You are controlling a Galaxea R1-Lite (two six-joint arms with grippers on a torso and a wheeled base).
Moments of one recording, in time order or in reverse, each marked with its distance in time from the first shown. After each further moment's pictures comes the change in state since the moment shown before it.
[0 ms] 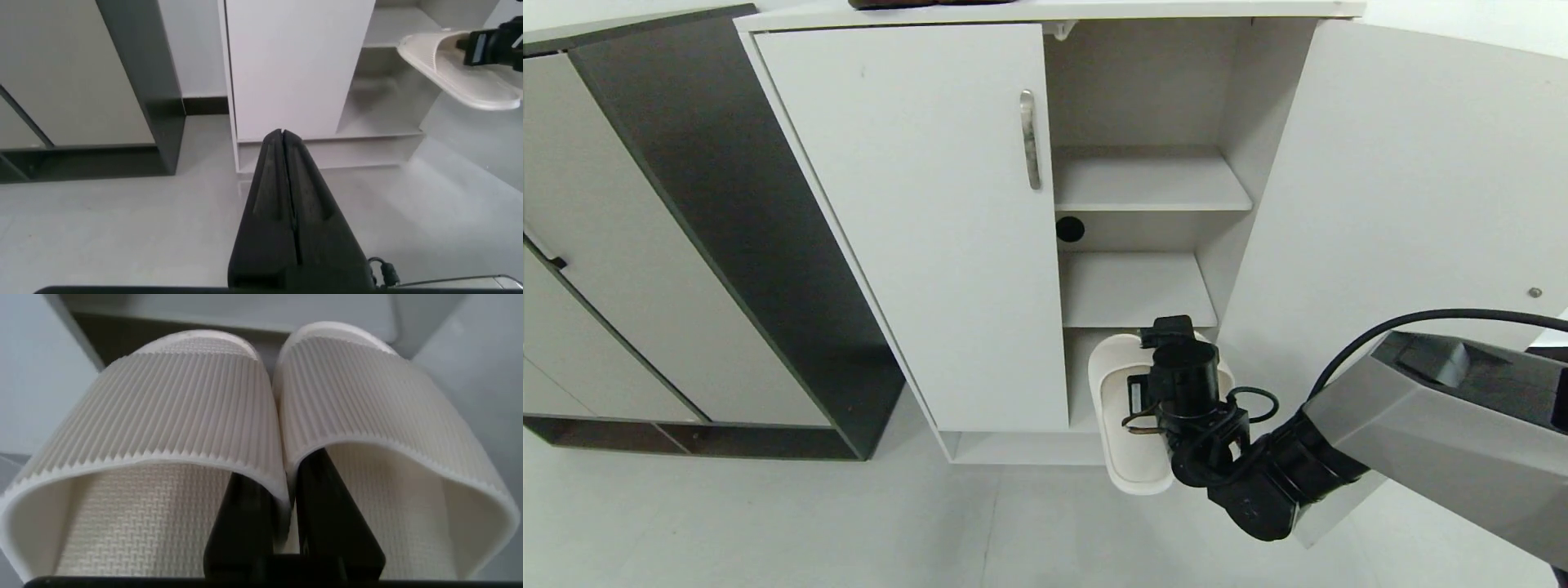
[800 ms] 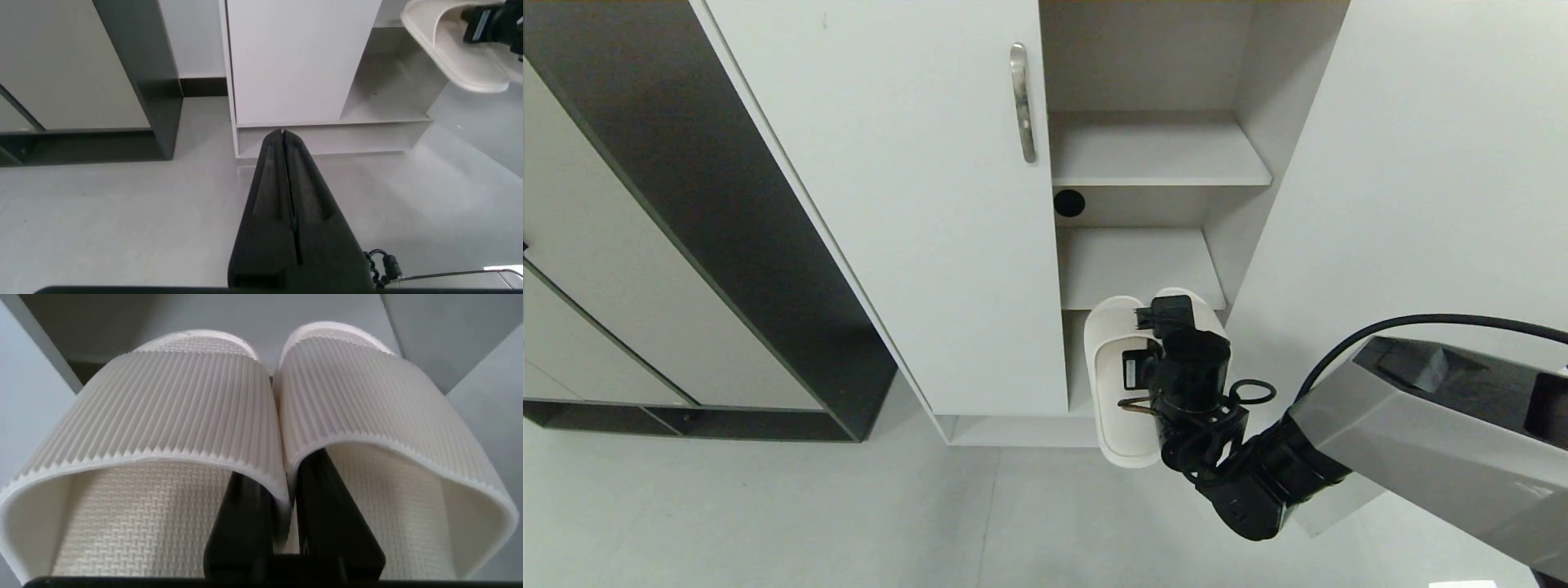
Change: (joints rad) left arm 0.000 0.000 0.000 0.000 0.001 -0.002; right arm 0.003 0.034 -0.030 -0.250 -0.039 -0.151
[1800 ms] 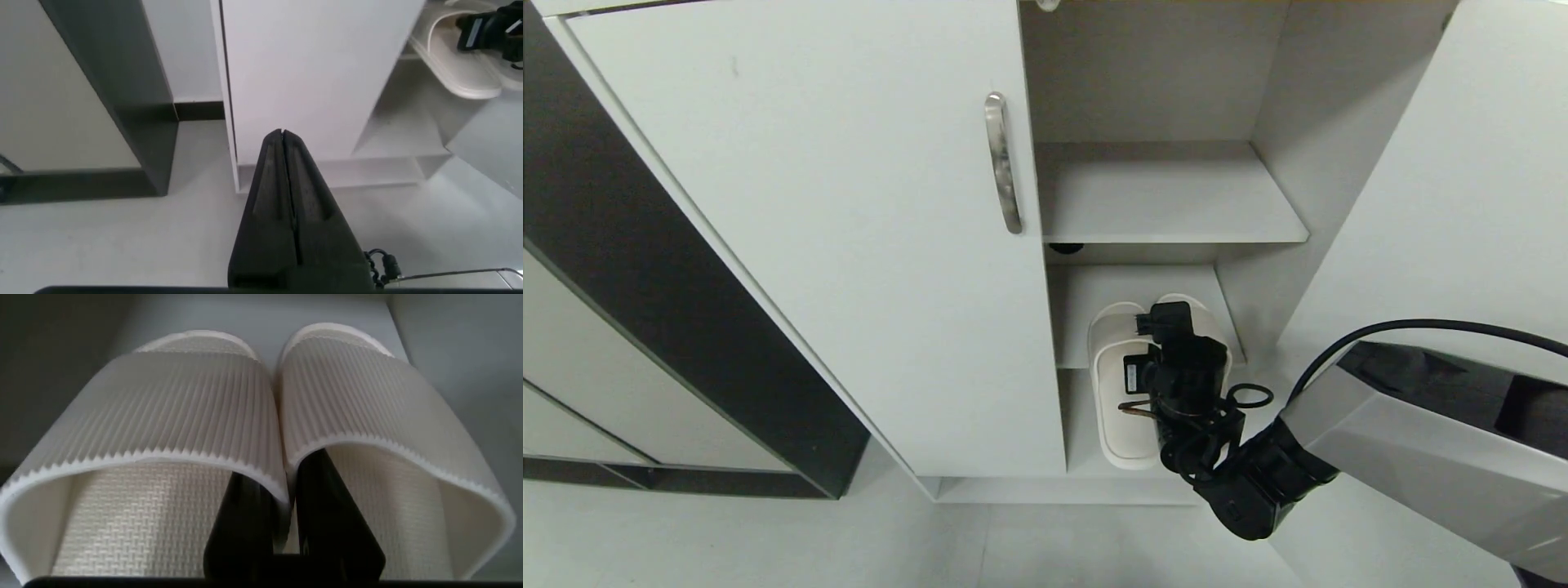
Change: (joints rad) left arm 0.000 0.000 0.000 0.000 0.000 0.000; right arm -0.012 0.029 -0.010 -0.007 0.000 -0.002
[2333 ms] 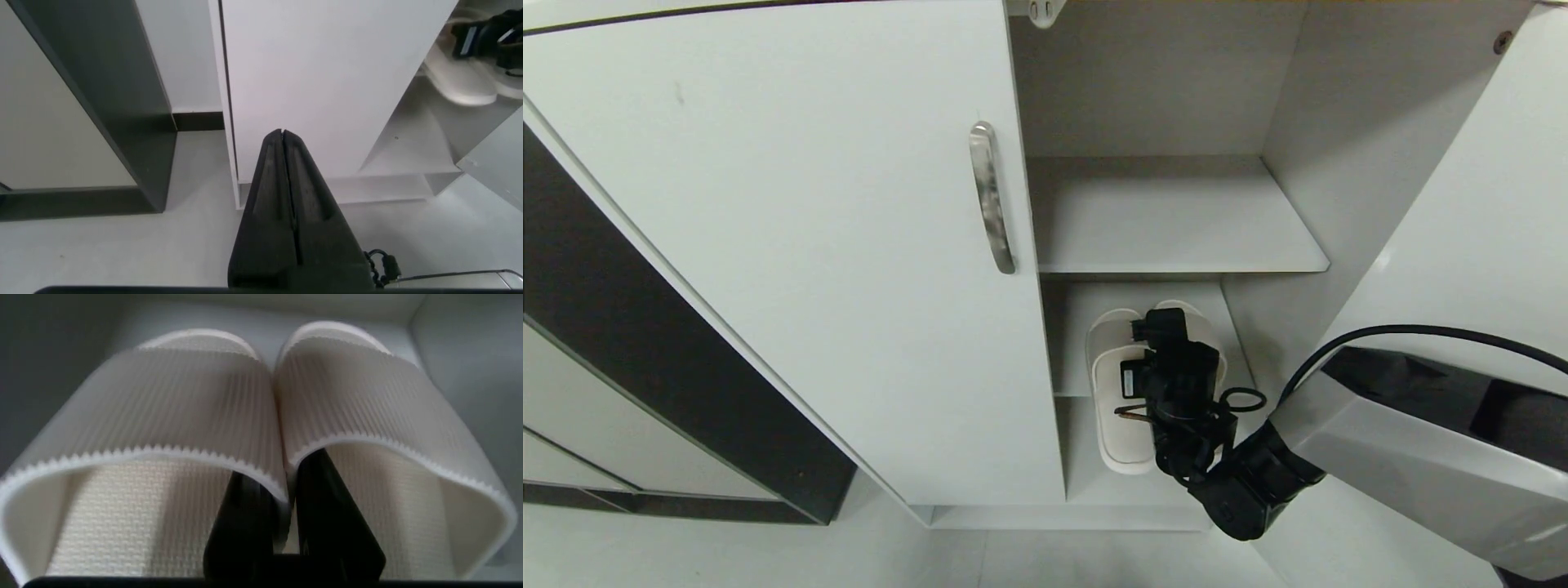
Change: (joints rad) left arm 0.000 0.000 0.000 0.000 0.000 -0.003; right arm -0.005 0.037 -0.027 0.009 0.003 0.007
